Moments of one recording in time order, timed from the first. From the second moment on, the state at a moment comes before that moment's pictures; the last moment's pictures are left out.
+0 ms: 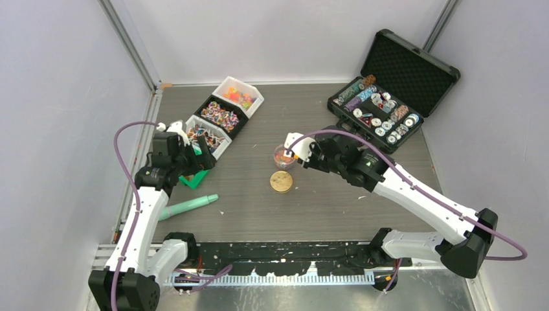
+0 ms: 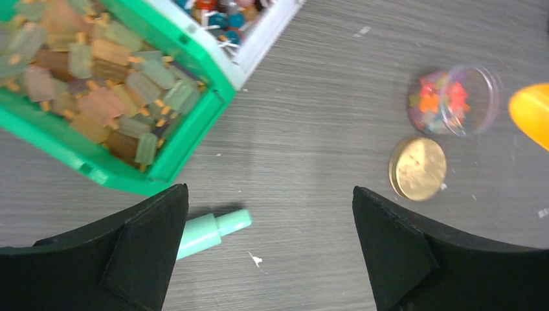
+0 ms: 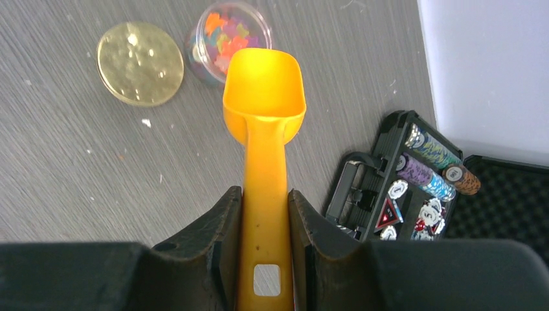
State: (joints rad) left arm -0.06 0.91 0.85 -0.65 0.14 -0.32; right arm 0.83 1.16 1.11 -0.67 0.17 -0.63
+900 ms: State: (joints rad) left arm 0.10 1.13 1.04 -0.92 -0.49 -0.85; right arm 1.06 1.68 1.58 -0.43 0.15 -0.19
